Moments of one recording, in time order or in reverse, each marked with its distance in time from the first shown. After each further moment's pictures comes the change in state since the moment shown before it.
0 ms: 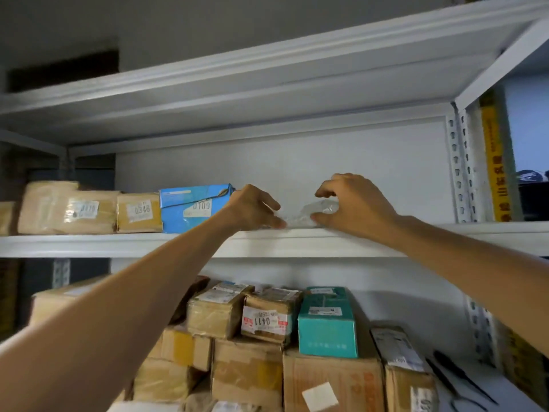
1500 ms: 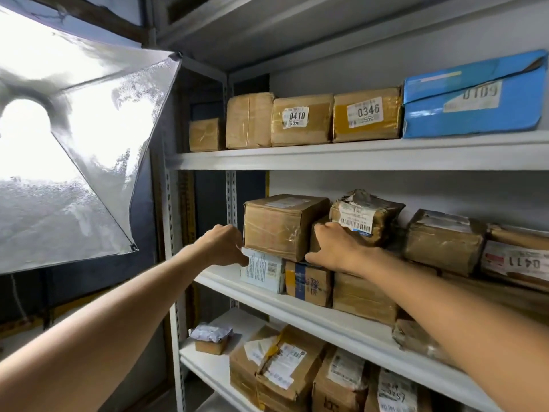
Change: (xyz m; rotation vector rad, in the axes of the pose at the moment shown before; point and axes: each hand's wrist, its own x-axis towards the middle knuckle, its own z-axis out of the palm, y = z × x) left_hand -0.201 -0.406 -0.152 0.567 -0.155 -0.544; right_hand 0.014 -0.358 0.292 0.246 -0.610 -0.078
